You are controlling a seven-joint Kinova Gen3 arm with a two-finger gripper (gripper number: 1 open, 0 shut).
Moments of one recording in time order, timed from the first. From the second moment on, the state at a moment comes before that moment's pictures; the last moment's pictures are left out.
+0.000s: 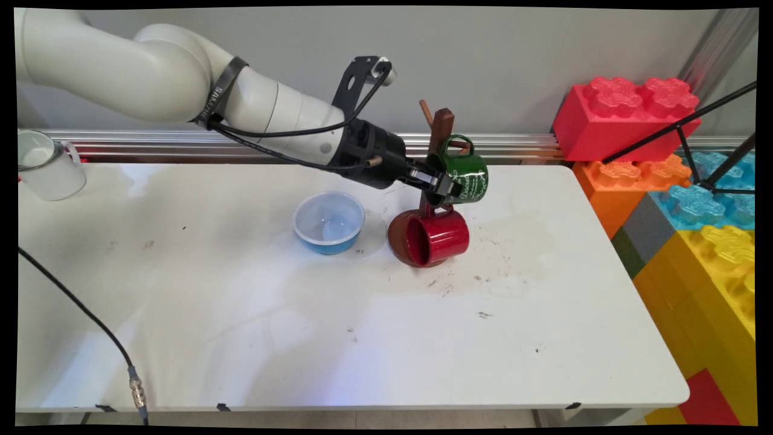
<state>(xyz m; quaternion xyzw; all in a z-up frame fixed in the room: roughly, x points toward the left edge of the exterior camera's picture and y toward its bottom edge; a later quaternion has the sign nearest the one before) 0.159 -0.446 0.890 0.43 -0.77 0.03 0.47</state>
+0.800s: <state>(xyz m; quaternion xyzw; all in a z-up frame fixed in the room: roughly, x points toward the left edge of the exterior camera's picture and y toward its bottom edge) 0.149 -0.432 0.902 0.43 -0.76 0.01 0.48</state>
